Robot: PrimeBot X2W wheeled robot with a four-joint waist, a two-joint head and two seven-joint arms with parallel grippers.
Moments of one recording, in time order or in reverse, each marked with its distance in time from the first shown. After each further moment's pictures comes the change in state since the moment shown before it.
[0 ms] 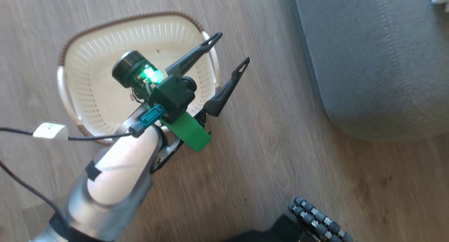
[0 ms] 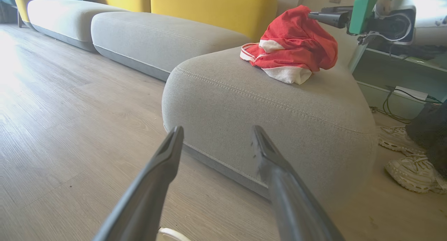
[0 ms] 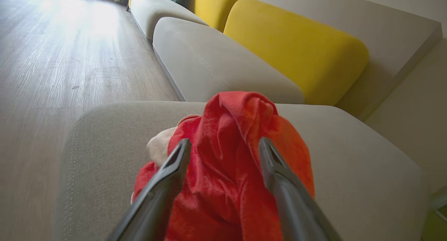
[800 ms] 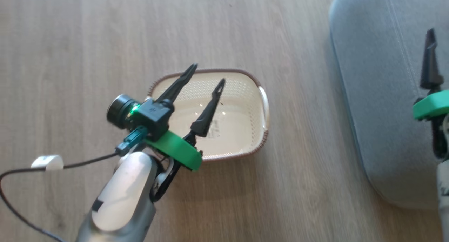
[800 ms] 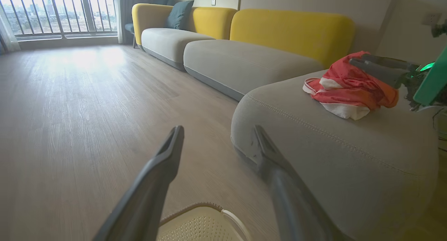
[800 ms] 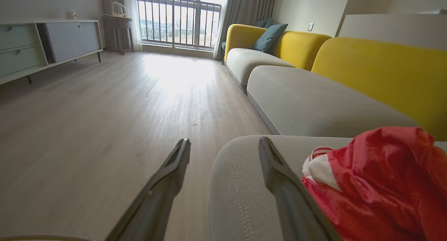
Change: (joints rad) left arm 0.202 -0.108 0.176 0.031 -0.003 0.003 0.000; right arm 0.409 0.119 0.156 -0.346 0.081 0.000 0.000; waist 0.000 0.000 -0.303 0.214
